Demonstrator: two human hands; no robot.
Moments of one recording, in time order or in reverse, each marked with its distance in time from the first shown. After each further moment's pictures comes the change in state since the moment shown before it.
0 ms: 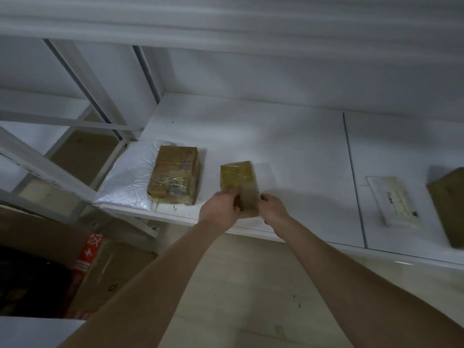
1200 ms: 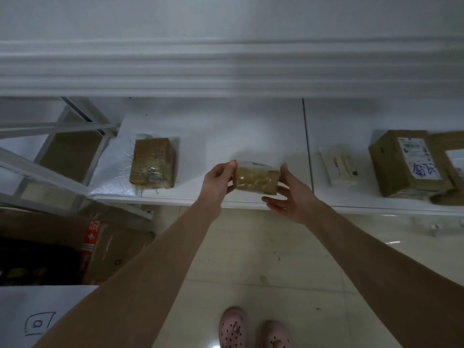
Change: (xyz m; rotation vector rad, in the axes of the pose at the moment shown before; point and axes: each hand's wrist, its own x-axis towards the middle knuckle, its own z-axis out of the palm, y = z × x) left_hand -0.052 0.122 -0.033 -1.256 -0.021 -0.366; right_hand -0.105 0.044 -0.139 0.789 -0.139 0.236
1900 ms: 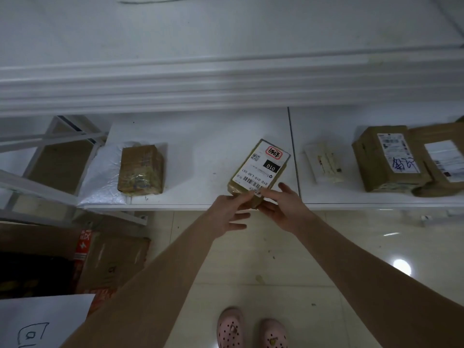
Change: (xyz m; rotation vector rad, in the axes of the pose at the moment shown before) left_hand -0.021 -0.024 0.033 0.176 -0.205 -0.425; right_hand -0.009 0.011 -0.013 0.286 -0.006 -0.053
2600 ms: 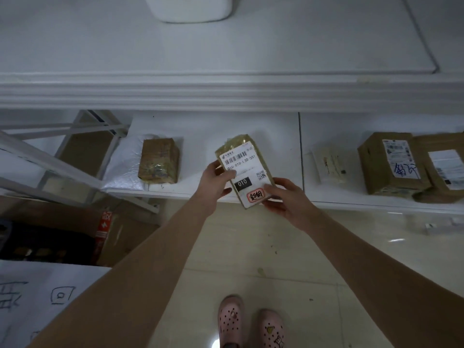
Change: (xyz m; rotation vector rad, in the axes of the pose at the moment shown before) left_hand -0.042 0.030 -0.024 -0.129 0.235 0.351; right_hand -0.036 -0.008 0.001 -0.354 -0.055 -0.037
